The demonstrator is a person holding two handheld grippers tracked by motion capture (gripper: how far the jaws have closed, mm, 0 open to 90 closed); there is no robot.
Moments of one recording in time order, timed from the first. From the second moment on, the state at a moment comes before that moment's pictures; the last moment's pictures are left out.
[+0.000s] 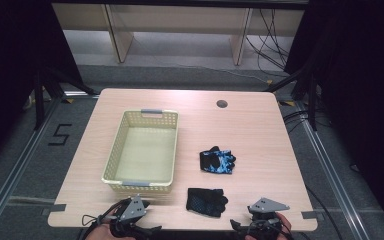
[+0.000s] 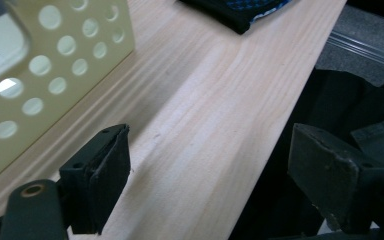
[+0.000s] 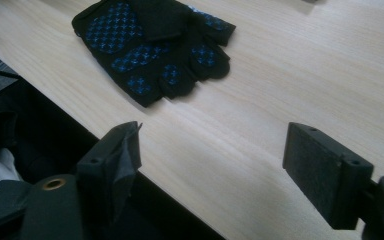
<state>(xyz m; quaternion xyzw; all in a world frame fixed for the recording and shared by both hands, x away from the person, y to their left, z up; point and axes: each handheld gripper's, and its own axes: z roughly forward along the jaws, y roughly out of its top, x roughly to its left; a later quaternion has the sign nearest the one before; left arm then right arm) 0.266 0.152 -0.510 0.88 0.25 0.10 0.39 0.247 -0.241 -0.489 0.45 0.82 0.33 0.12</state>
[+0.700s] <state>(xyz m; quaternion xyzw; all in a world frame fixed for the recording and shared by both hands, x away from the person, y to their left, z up) 0.262 0.136 -0.504 0.87 0.25 0.08 0.42 0.261 -0.246 -0.479 0.43 0.81 0.36 0.15</state>
